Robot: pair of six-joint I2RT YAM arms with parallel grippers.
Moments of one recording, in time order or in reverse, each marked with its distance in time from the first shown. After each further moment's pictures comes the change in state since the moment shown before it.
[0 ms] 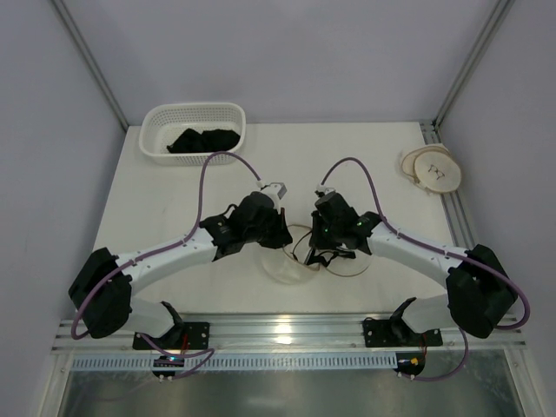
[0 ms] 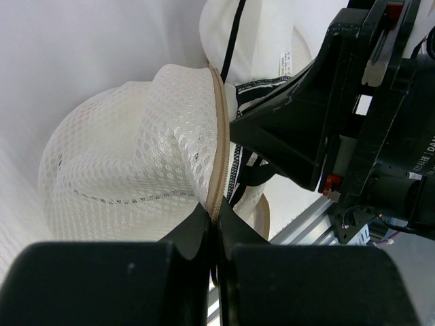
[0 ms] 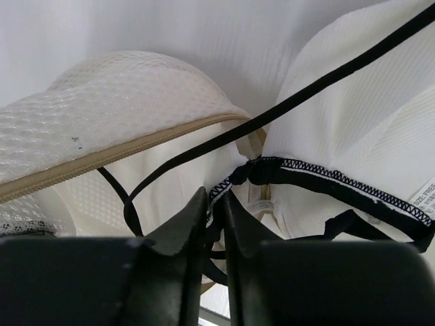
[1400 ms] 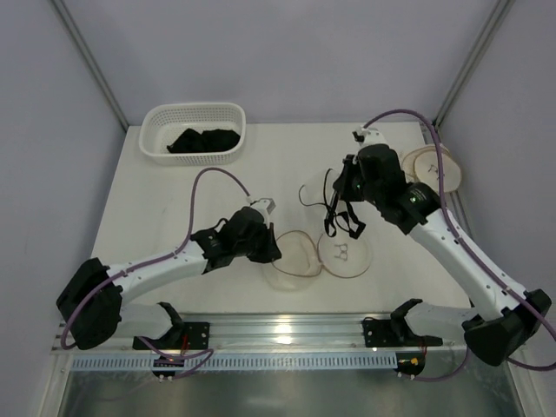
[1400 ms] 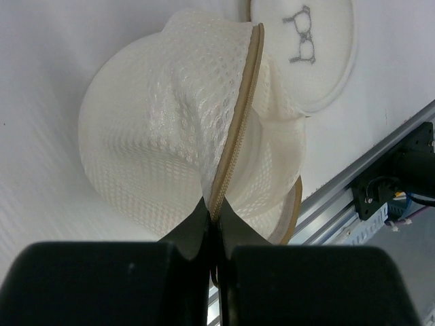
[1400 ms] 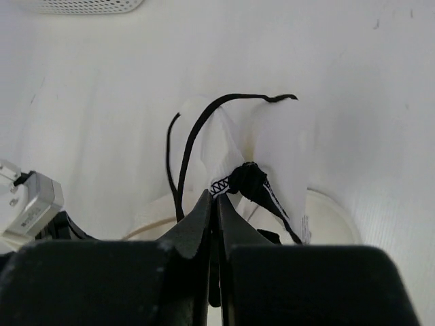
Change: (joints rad) left arm 0.000 -0.087 -0.156 0.005 0.010 -0.037; right arm -0.157 -0.214 0.404 -0.251 0.128 -0.163
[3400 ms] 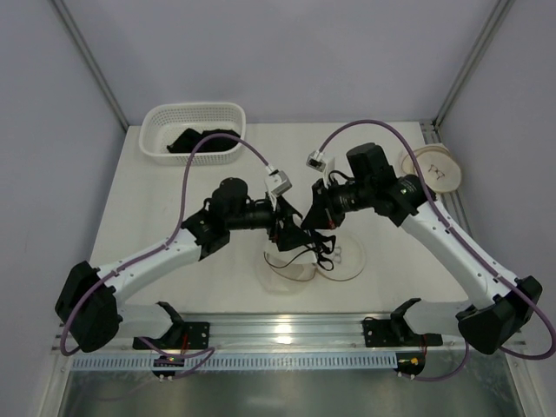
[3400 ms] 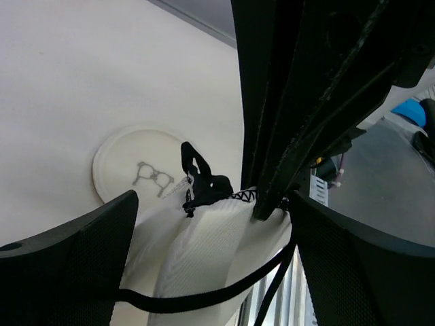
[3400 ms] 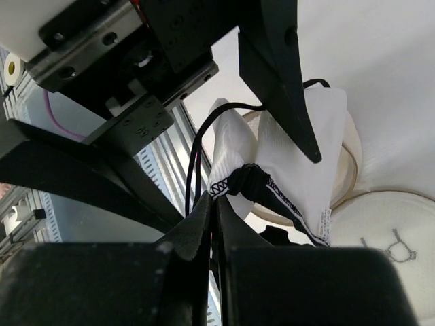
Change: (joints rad) left arm 0.098 -0.037 0.106 0.373 0.514 0.421; right arm 0.018 0.115 0.080 -0.144 -0.853 -0.376
